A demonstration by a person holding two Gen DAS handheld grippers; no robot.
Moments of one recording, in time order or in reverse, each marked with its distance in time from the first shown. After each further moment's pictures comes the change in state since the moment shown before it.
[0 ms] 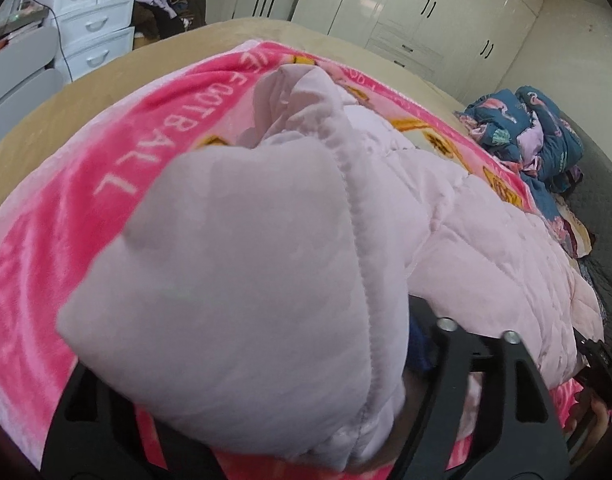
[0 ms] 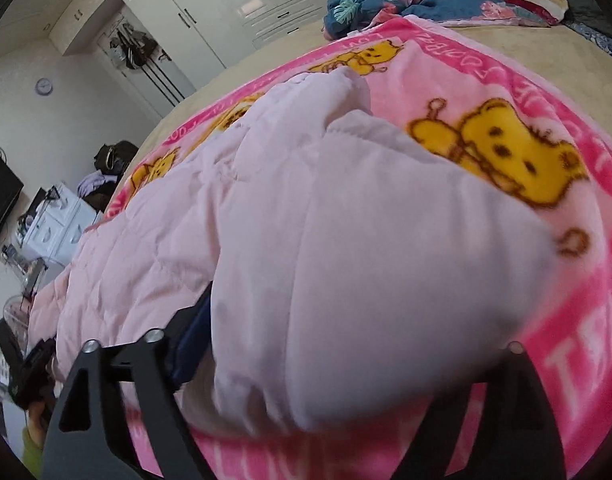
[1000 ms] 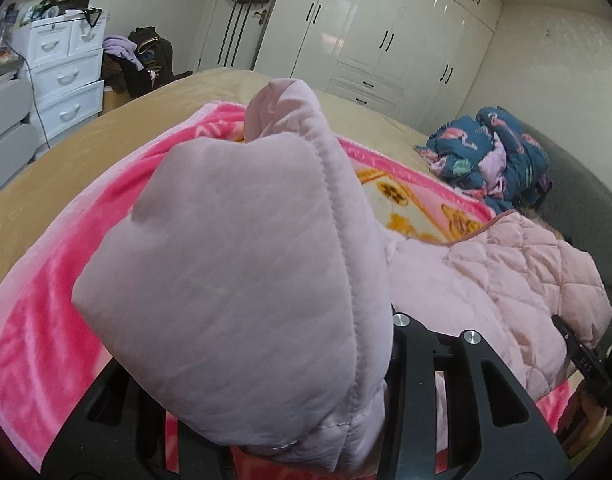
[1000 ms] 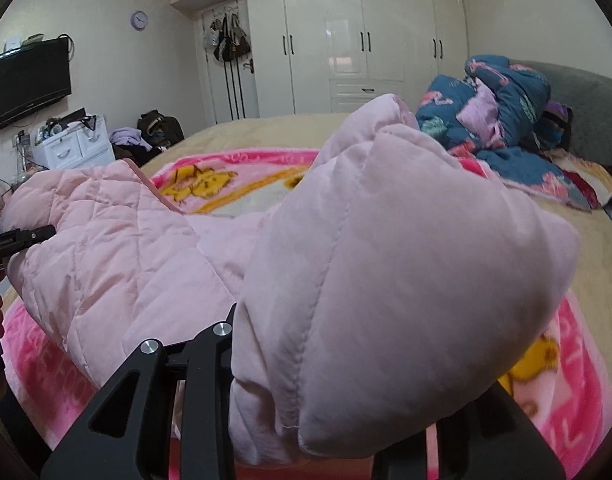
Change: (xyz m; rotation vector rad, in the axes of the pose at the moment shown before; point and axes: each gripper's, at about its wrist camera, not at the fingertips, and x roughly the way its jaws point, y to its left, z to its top) left arm -0.030 -0.042 0.036 0.099 -0.166 -0.089; right arm -0.023 0.082 0.018 -0.452 -0.237 -0.043
